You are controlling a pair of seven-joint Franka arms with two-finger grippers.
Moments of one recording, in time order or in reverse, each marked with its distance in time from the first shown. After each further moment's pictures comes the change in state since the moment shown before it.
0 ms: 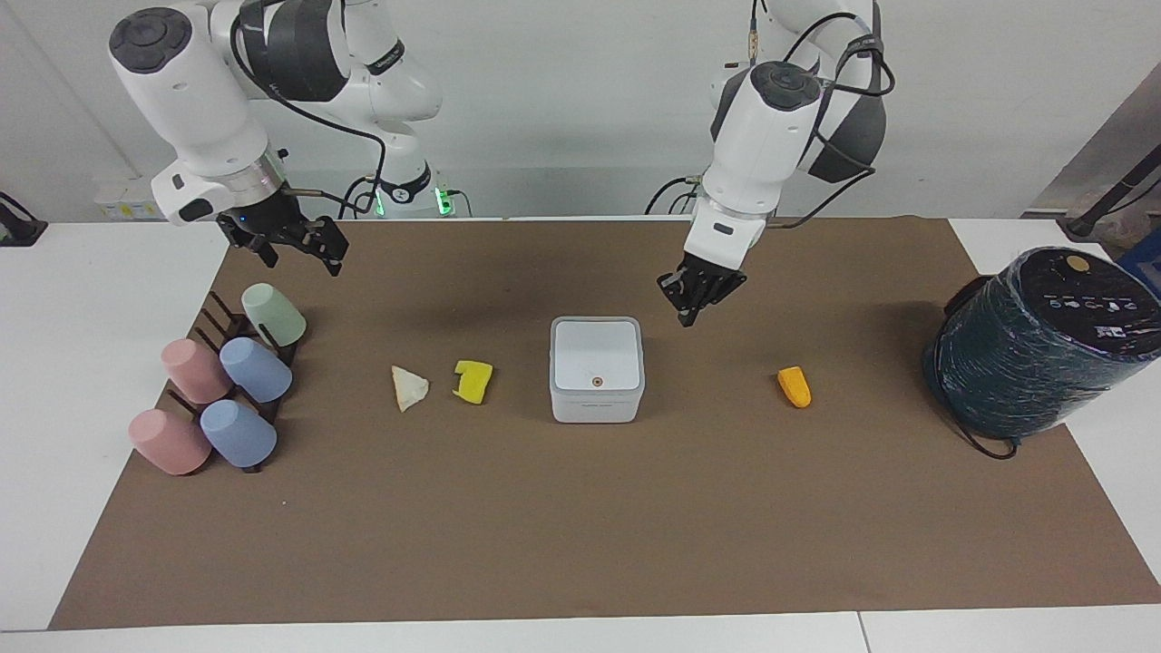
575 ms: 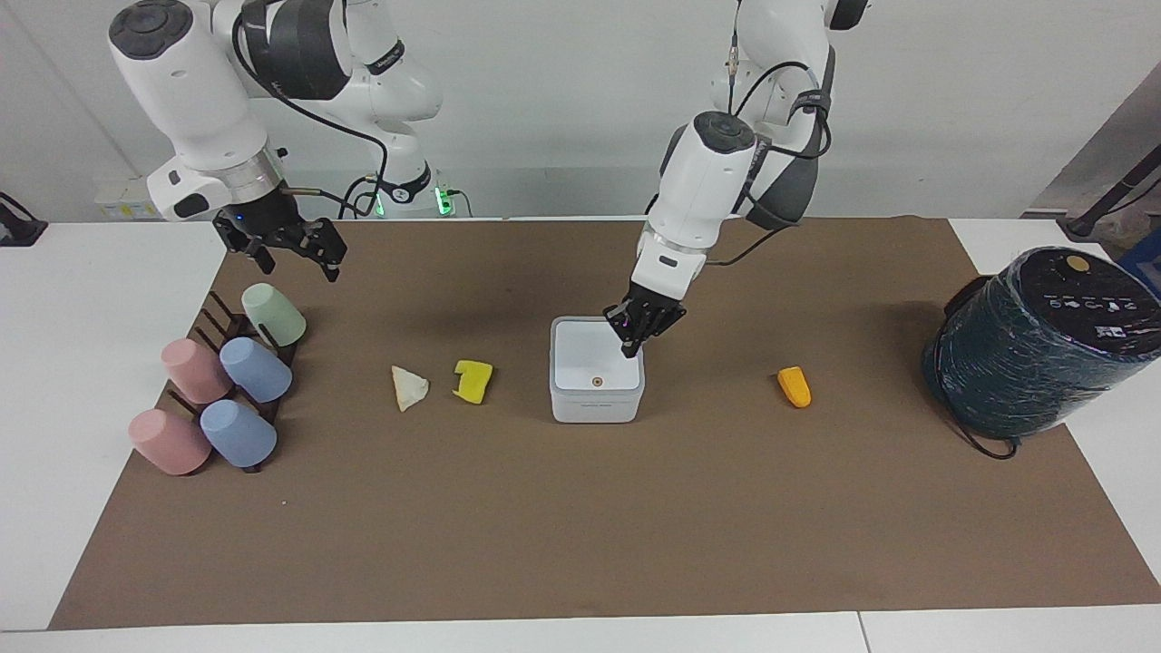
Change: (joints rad) left arm -0.112 0.130 -0.001 -0.067 -0.032 0.257 -0.120; right arm 0.019 0.004 0.003 -0.061 0.000 0.204 0.000
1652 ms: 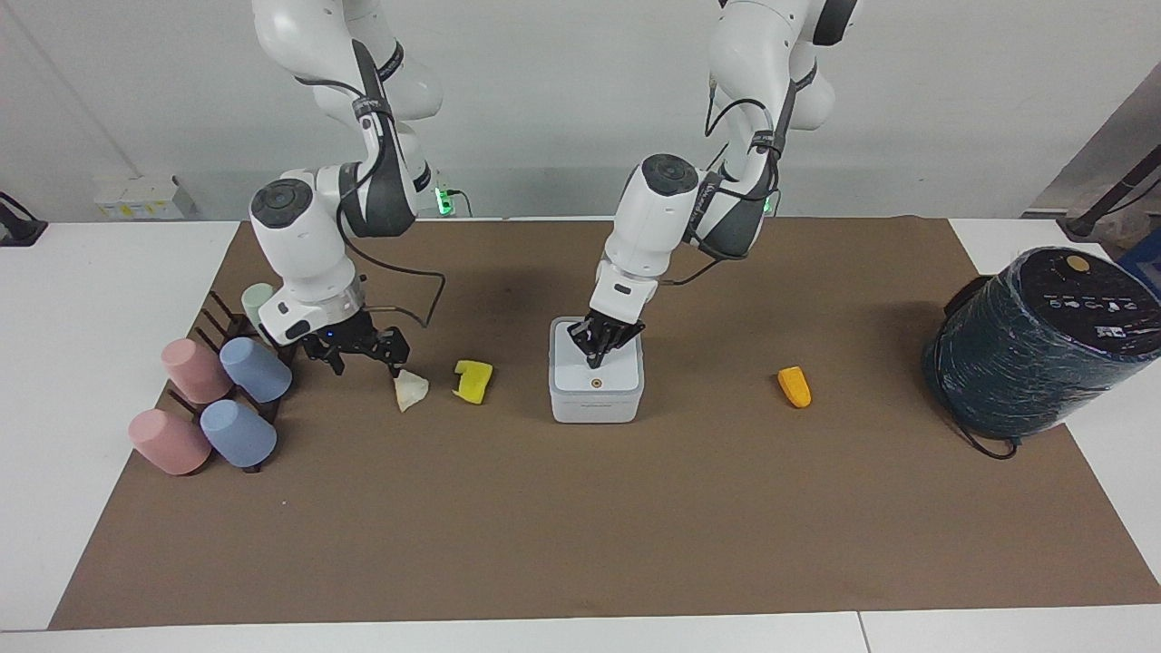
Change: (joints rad) left arm 0.014 0.014 0.025 0.133 -0.001 -0.274 -0.049; right arm 0.087 0.181 0.001 -0.370 -0.001 0.535 -0.337
